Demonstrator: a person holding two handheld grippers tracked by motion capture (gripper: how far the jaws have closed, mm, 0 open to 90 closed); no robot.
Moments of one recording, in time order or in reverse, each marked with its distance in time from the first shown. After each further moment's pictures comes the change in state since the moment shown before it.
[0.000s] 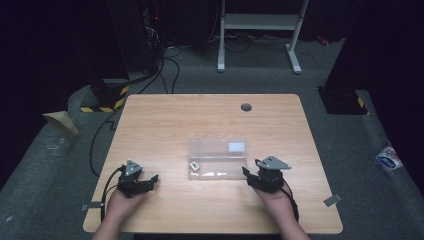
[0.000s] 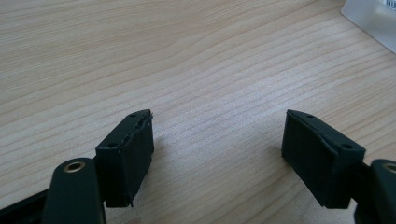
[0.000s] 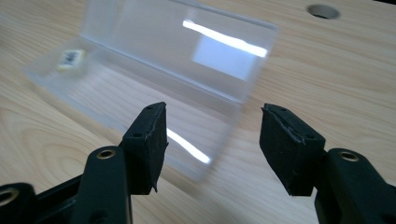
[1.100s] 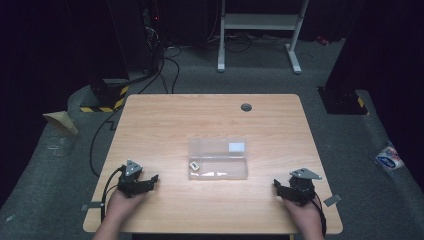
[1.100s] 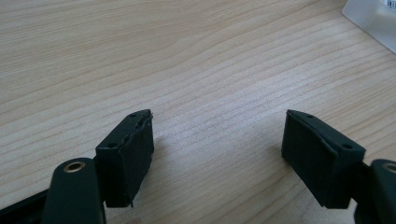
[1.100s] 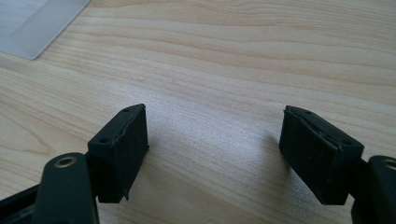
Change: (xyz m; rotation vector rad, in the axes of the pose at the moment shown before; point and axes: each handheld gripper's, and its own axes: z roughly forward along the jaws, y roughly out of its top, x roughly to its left) left arm -0.001 0.000 0.000 0.001 0.004 -0.004; right arm -0.066 -0.066 -0.025 0.166 -0.177 0.139
